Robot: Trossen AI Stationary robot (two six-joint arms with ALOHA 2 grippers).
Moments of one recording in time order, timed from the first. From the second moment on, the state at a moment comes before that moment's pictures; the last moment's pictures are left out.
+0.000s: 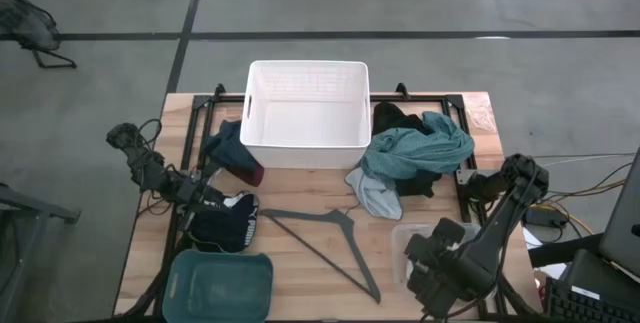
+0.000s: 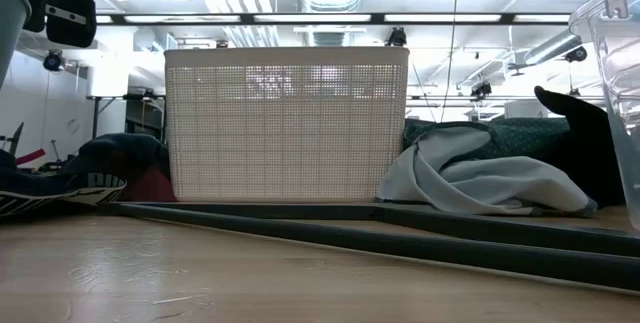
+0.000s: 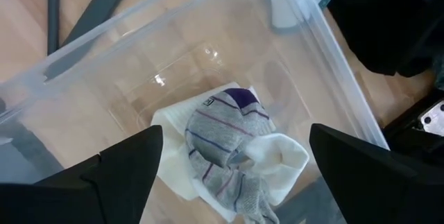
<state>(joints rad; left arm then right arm) -0.71 0.05 0.26 -0.41 -0.33 0.05 0.88 1.77 1.63 -1.56 0.24 1.47</state>
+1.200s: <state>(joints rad) -0.71 0.05 0.26 -0.41 -0.33 0.05 0.65 1.63 1.63 -1.57 0.43 1.23</state>
